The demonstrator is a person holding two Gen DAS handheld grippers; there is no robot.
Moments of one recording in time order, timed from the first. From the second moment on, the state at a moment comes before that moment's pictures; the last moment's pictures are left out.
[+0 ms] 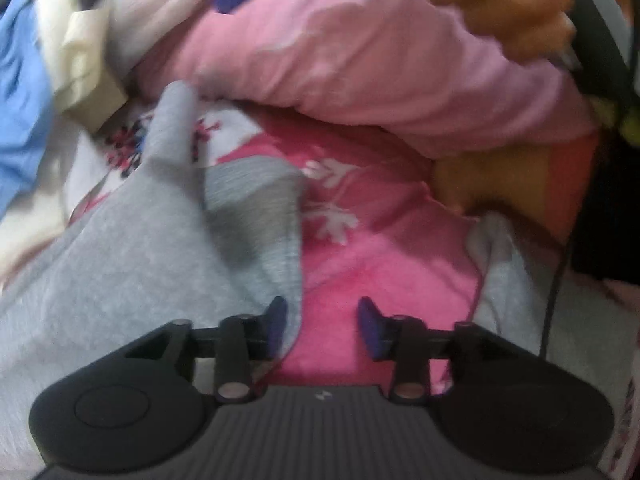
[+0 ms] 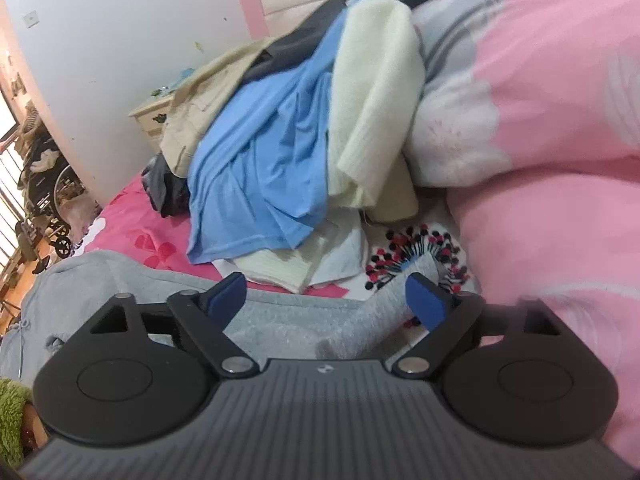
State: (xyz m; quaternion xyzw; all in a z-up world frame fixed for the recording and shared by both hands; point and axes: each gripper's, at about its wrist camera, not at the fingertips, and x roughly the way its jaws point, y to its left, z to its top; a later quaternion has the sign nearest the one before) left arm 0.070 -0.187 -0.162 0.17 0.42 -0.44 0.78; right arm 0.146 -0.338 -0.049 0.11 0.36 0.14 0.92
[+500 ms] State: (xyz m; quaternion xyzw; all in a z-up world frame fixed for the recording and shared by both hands) left arm 0.074 -0.181 -0.127 0.13 0.40 -0.43 0.80; right arm 0.132 -0.338 -0.030 0.11 0.29 0.14 0.94
